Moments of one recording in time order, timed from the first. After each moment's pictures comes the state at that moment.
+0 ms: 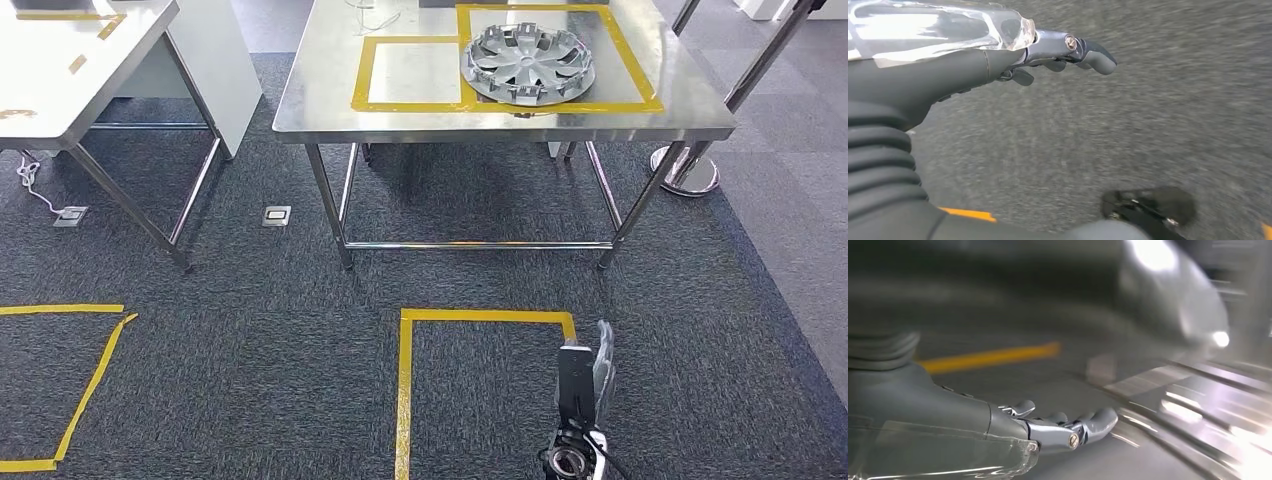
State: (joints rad) left arm -0.06 -0.15 0.47 -0.18 -0.78 0.26 -0.11; right arm -0.08 0.14 0.00 -0.81 0.21 -0.52 -0.37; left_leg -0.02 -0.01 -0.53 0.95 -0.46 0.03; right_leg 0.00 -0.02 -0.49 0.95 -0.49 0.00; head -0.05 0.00
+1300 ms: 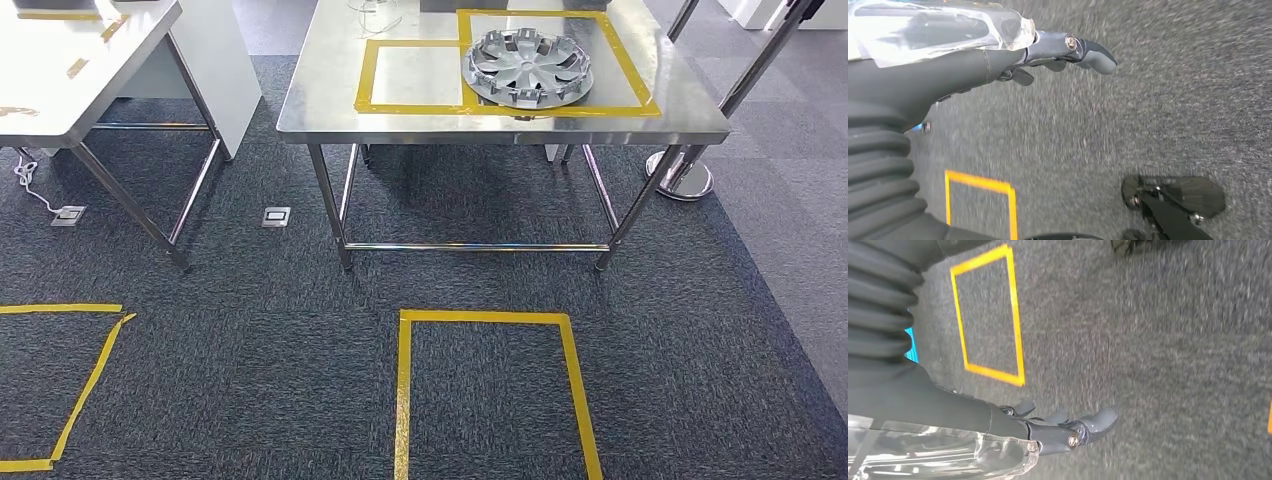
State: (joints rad) left arm -0.06 -0.15 0.54 -0.18 -0.76 0.20 -0.03; right arm -0.03 0.06 -0.03 -0.19 0.28 -0.35 0.23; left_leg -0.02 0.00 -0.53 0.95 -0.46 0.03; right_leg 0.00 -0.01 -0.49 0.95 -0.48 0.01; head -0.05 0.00
